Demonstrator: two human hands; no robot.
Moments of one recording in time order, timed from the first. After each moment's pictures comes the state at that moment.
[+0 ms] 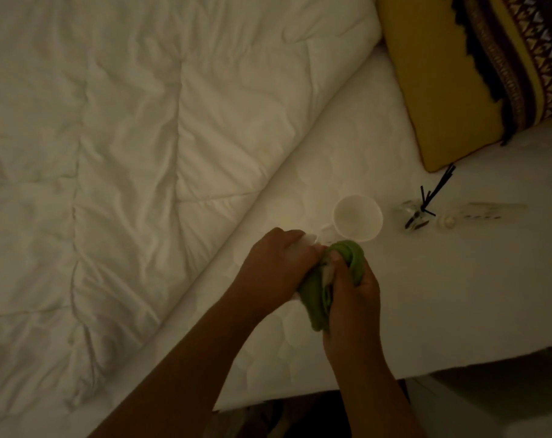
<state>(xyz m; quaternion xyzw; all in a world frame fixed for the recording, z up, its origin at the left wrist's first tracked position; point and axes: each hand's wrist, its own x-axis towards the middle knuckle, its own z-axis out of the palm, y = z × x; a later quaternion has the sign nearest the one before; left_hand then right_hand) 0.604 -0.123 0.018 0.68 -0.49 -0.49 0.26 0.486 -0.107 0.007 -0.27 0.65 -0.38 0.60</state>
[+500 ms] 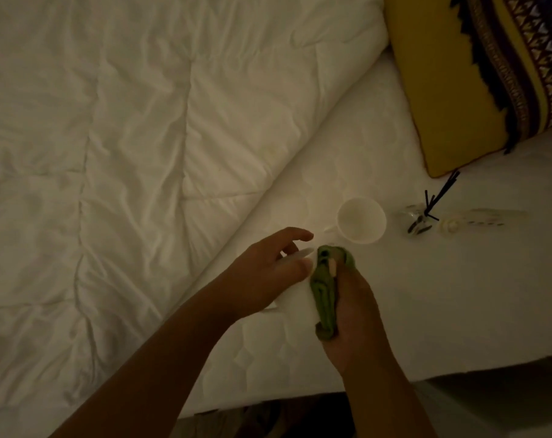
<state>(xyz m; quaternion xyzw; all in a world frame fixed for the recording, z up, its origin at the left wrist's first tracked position) 0.633 -0.113 0.029 0.61 -0.46 -0.61 0.22 0.486 -0.109 0.016 -0.21 0.58 -0.31 0.73</state>
